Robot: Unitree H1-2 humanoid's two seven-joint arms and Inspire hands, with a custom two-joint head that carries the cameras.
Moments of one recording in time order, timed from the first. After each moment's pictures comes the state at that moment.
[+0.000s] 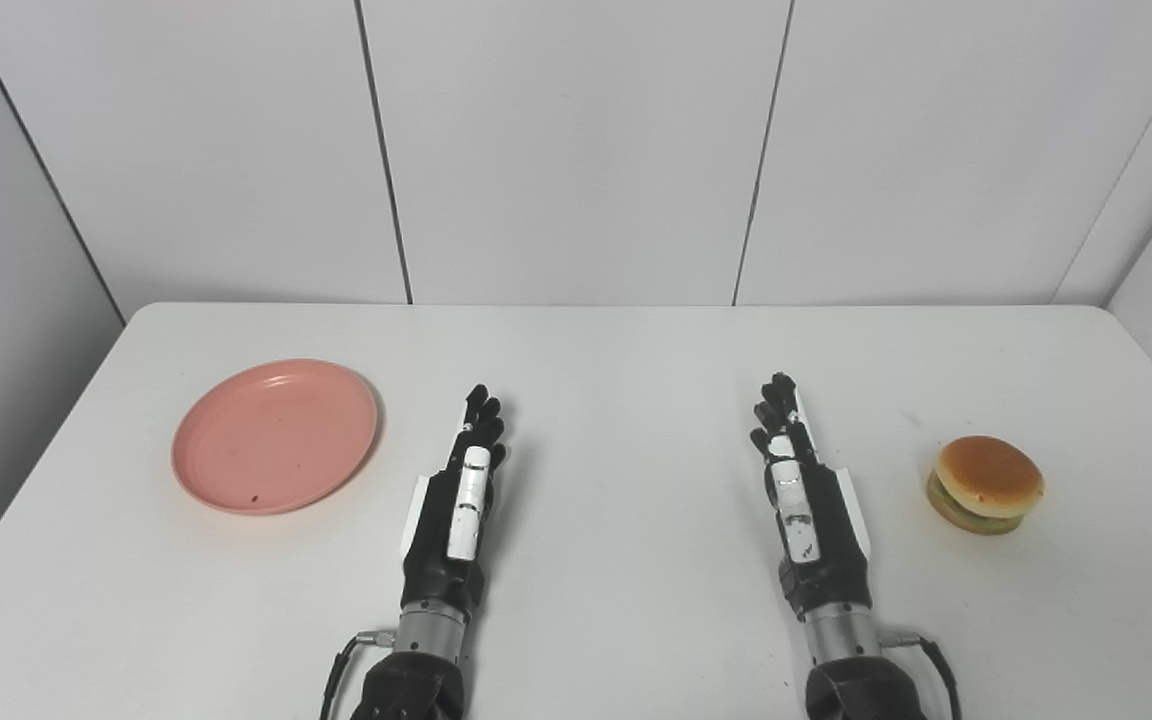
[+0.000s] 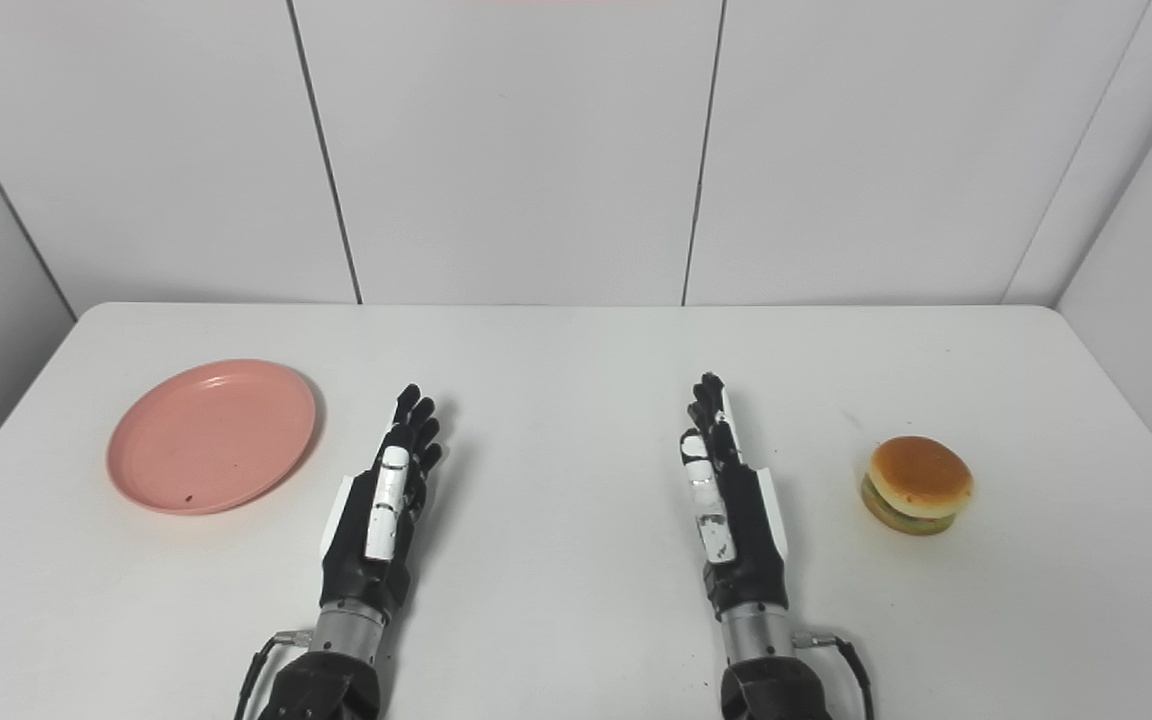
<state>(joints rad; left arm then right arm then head) -0.22 -0.11 -0.04 0.16 -0.04 -0.13 0.00 -0.23 0.04 0.03 0.15 0.02 -0.20 -0.02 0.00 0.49</state>
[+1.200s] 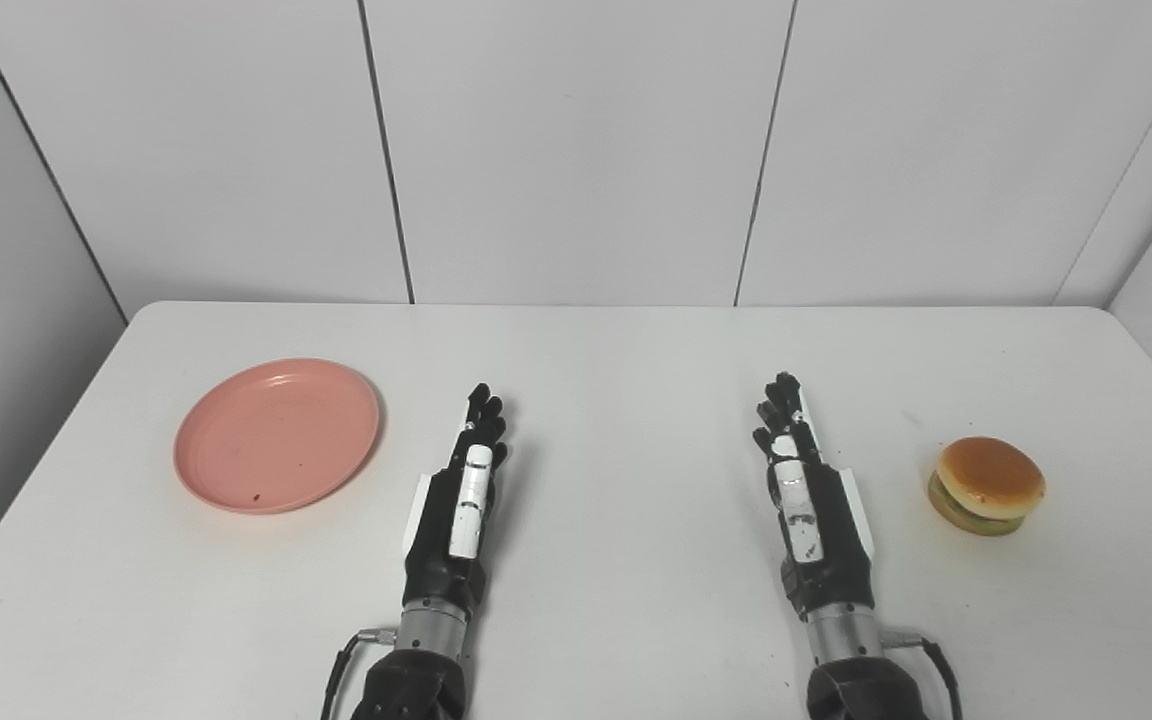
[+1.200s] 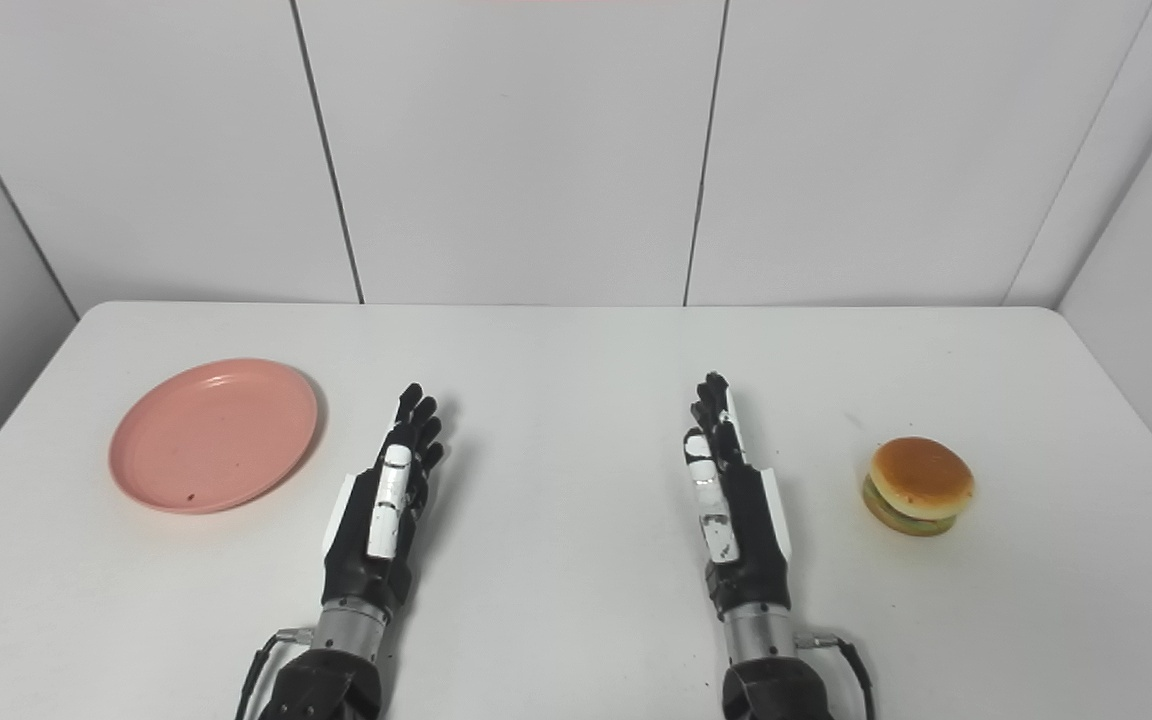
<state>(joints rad) -0.22 -0.11 -0.04 0.16 -0.04 -0.13 0.00 -0.24 0.04 0.03 0.15 0.03 -0.21 -0.01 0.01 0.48</state>
